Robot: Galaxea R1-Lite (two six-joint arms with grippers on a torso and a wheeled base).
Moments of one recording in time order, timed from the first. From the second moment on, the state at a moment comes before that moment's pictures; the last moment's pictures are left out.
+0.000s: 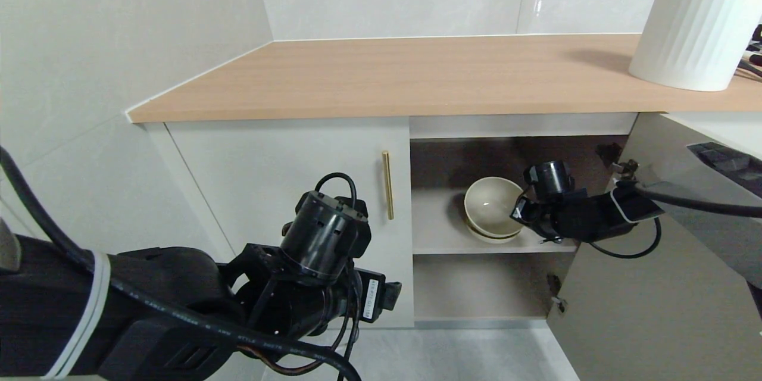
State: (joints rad) left arm -0.76 1.79 -0.88 -0.15 0.31 -0.34; right arm 0.27 2.35 -1.42 -0.27 -0.30 0.70
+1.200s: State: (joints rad) left arm -0.71 1.68 -0.86 -0.16 0.40 -0.37; right arm 0.37 2.08 -1.26 -0.04 -0.26 0.66
